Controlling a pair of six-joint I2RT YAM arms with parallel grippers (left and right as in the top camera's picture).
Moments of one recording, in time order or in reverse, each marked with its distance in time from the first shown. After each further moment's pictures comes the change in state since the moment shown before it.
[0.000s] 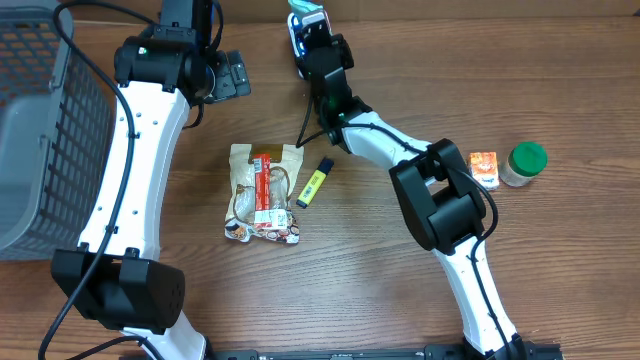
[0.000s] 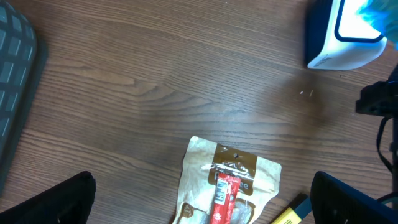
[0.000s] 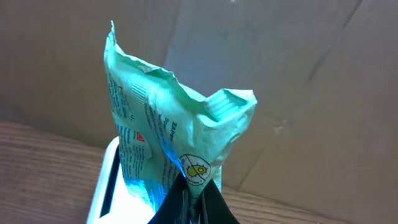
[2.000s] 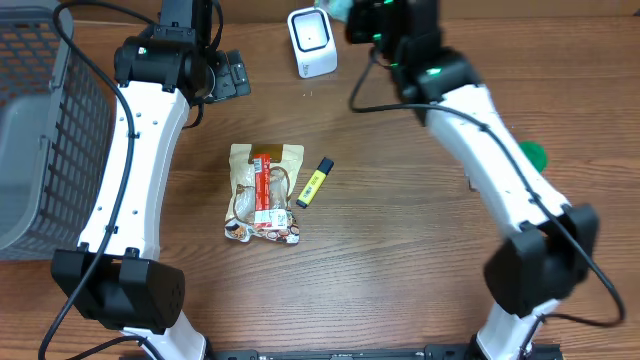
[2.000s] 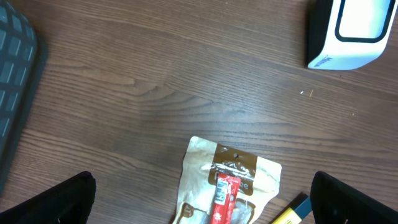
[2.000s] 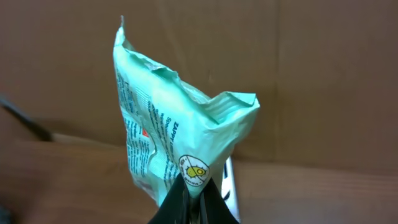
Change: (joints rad) left arm 0.000 0.000 0.000 0.000 0.000 0.000; right arm -0.116 -0.522 0.001 -0.676 -0.374 0.467
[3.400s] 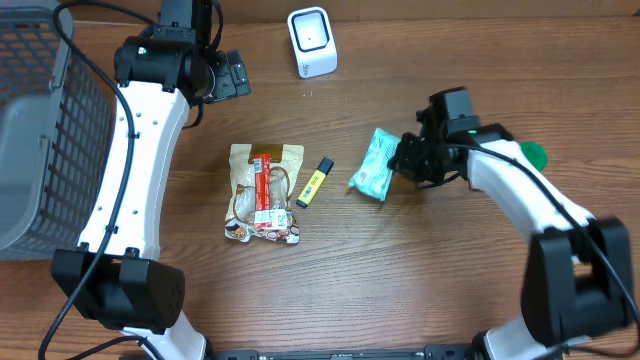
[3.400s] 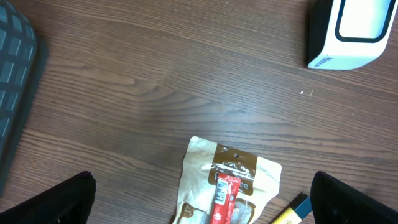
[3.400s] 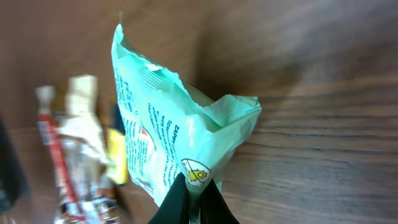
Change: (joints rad) left arm 0.000 0.000 0.000 0.000 0.000 0.000; right arm -0.220 -0.220 -0.656 -0.444 -0.522 0.293
